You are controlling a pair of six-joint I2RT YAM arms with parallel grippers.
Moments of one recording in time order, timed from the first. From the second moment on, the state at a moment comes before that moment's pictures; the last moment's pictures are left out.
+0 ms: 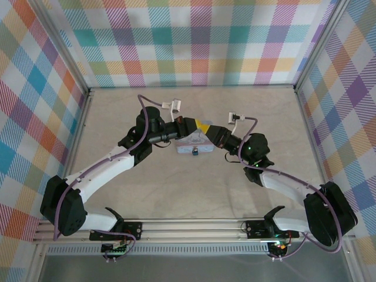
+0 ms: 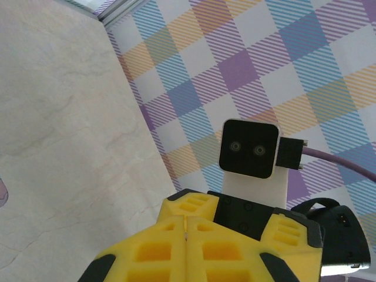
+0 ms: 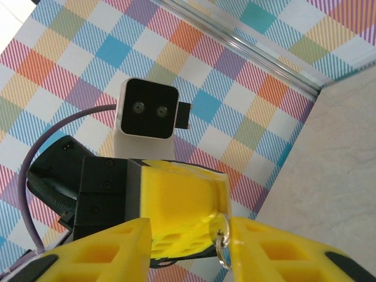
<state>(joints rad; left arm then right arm) -0.63 1.35 1.02 0.16 0.53 -0.93 0.56 1.23 0.55 0.92 -0.49 1.15</state>
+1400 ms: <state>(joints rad) -0.67 1.32 0.63 0.10 0.37 -0.86 0.37 1.33 0.89 0.18 -0.36 0.60</state>
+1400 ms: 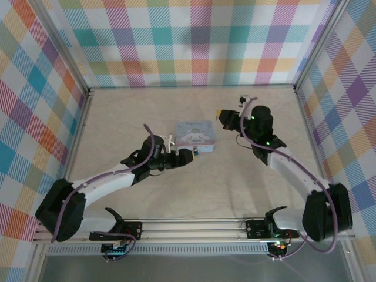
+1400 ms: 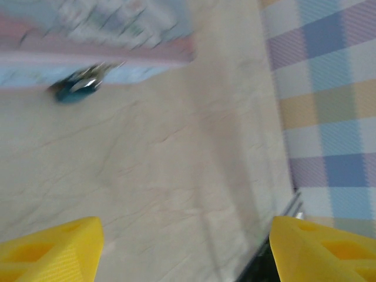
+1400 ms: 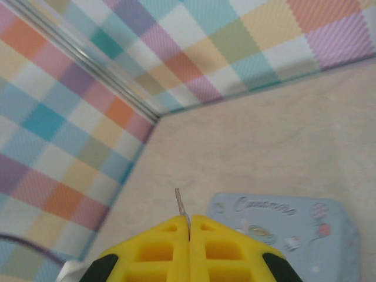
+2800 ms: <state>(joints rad) -0.69 1.82 0.63 0.71 0.20 -0.54 0.46 2.09 1.55 -0.17 -0.22 0.14</state>
